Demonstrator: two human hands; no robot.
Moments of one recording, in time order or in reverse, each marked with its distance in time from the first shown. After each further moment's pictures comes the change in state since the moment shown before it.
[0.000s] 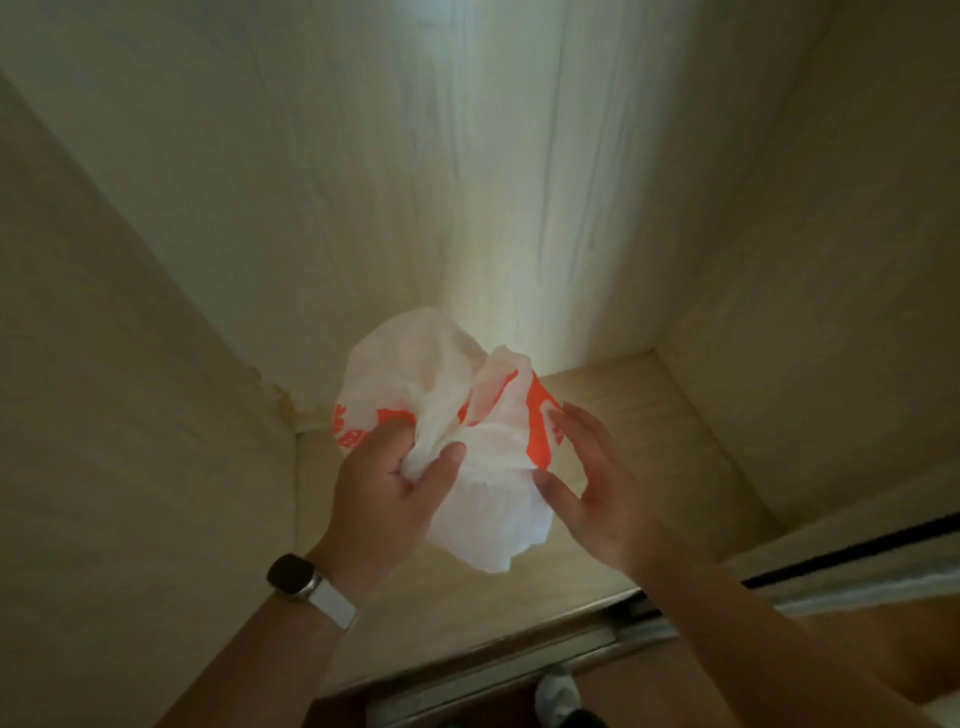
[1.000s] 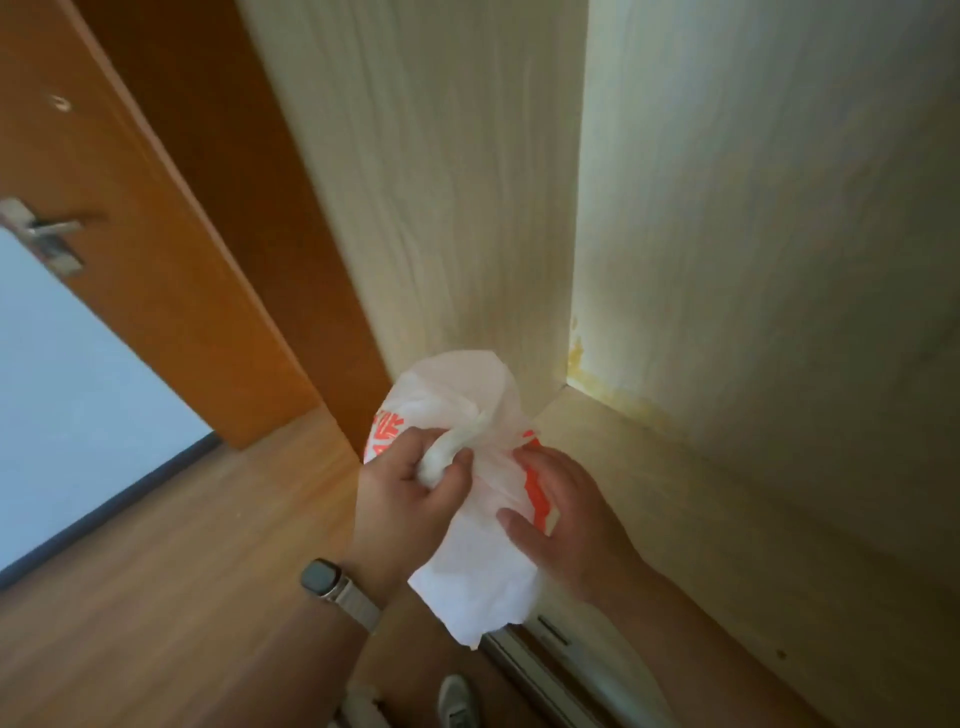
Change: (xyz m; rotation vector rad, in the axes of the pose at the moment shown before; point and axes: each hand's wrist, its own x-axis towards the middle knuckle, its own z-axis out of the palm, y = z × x) left_hand -0.167 0.168 0.015 0.428 0.910 -0.508; right_hand -0.041 -0.088 -0.005 0.321 -0.859 -0.636
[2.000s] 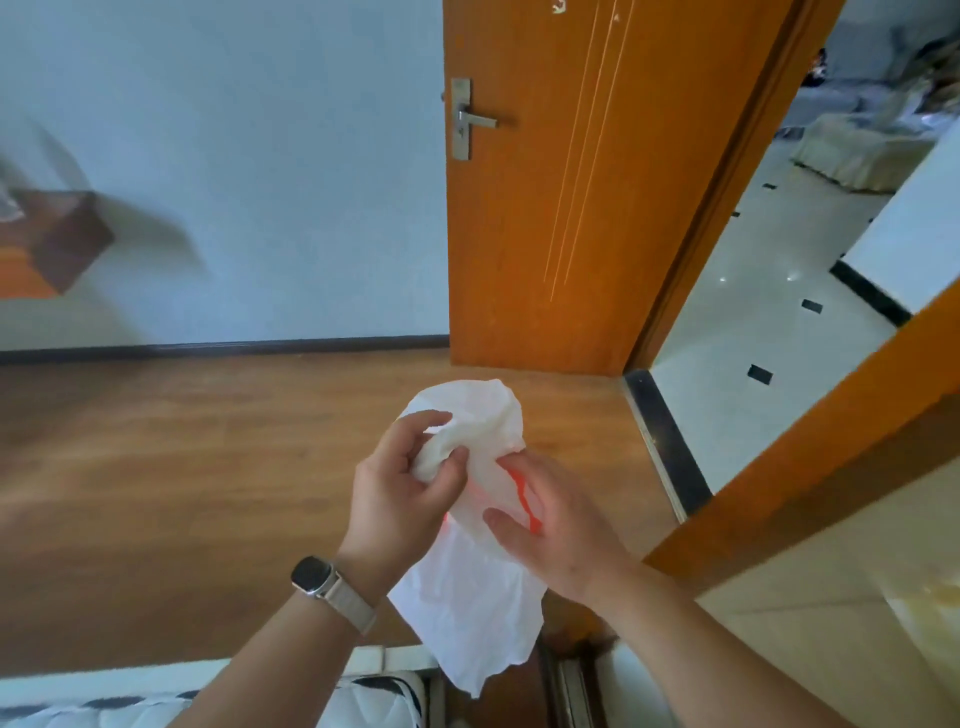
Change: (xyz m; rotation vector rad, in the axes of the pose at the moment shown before) left_hand 0.019 -0.202 -0.272 0.011 0.625 -0.441; right_hand 0.191 -0.163 0.315 -0.076 -0.703 -0.363
